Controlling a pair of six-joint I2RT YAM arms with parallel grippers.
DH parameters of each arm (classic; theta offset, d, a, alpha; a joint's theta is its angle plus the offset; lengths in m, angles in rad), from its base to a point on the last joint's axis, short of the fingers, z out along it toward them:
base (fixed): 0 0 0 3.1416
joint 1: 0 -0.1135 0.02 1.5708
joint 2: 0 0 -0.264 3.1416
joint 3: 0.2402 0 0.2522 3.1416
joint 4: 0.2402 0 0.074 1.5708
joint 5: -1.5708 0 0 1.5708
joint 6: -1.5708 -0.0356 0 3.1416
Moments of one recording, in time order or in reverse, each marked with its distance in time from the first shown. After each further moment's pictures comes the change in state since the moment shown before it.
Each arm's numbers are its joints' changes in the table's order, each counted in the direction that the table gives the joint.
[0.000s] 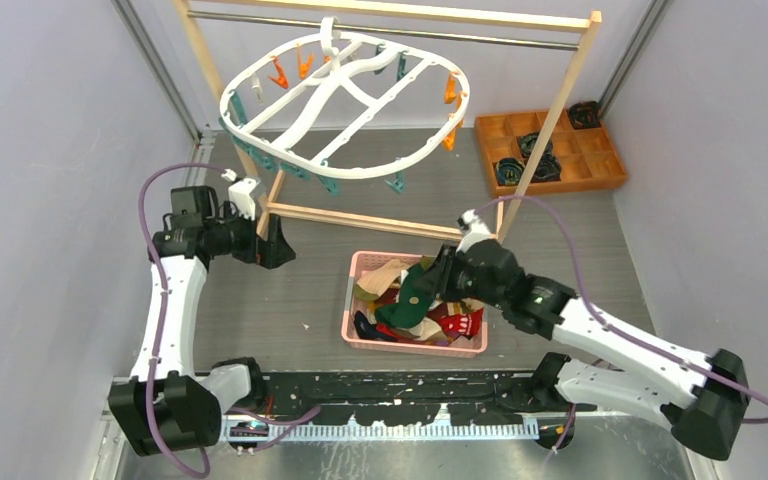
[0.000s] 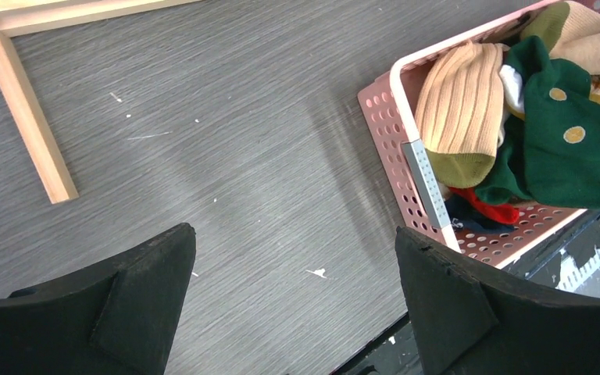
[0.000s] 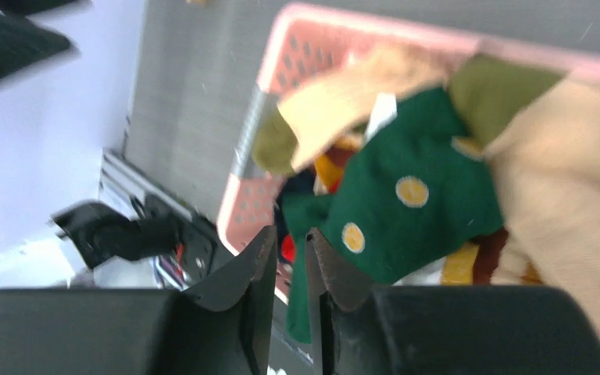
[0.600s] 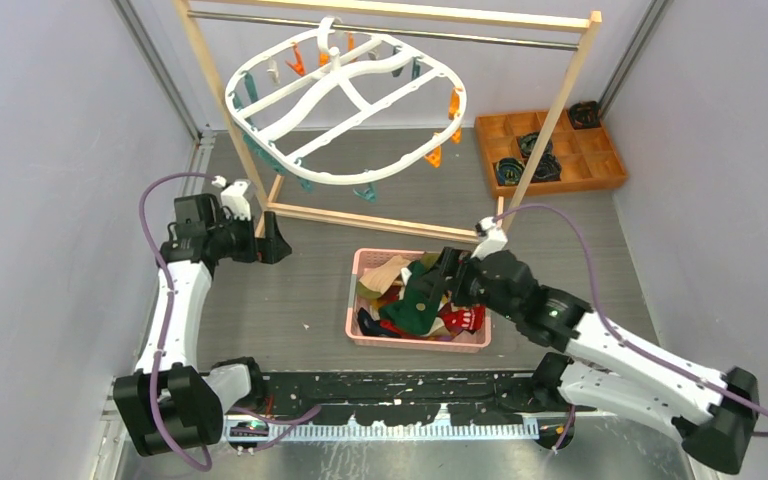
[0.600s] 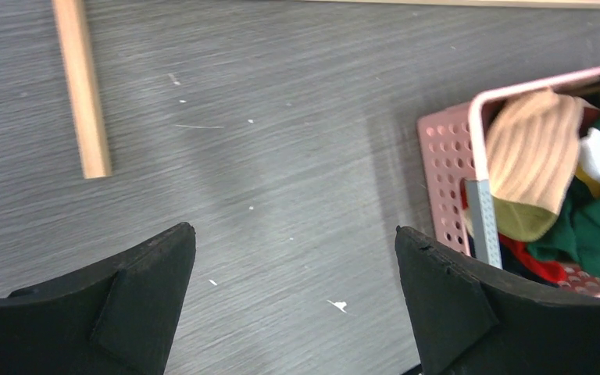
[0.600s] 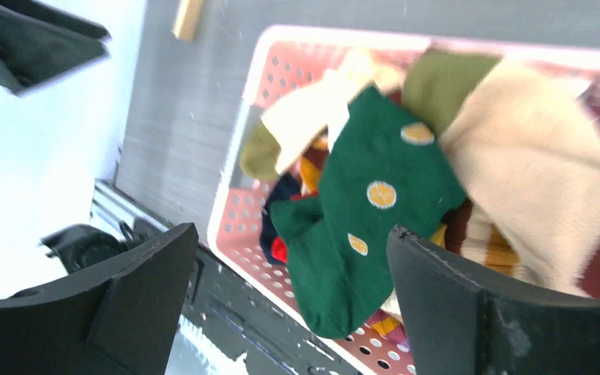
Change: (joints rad) left arm -0.035 -0.005 -0.132 -0.200 0.087 0.161; right arm -0.011 -0.082 -0.192 -0.106 -0.003 -0.056
